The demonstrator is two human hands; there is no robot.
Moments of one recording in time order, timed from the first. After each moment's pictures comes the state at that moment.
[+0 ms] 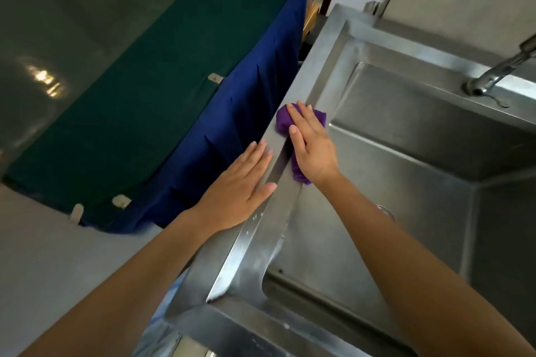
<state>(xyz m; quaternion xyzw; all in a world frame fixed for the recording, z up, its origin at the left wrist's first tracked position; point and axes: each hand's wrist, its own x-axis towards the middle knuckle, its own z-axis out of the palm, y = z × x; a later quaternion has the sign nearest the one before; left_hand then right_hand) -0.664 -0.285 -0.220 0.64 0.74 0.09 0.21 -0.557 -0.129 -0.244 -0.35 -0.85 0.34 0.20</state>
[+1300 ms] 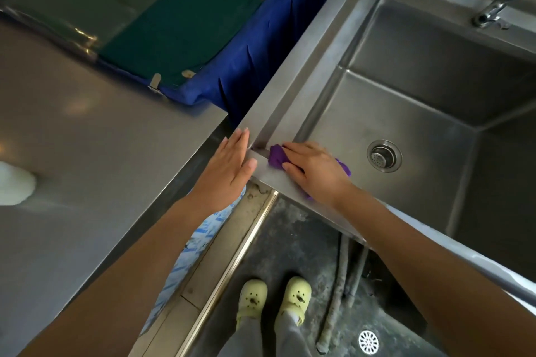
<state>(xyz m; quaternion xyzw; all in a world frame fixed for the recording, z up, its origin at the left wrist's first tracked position) -0.578 -0.495 -0.207 0.53 0.80 0.19 0.24 -0.429 -0.351 -0.212 -0.20 -0.95 0.25 0.01</state>
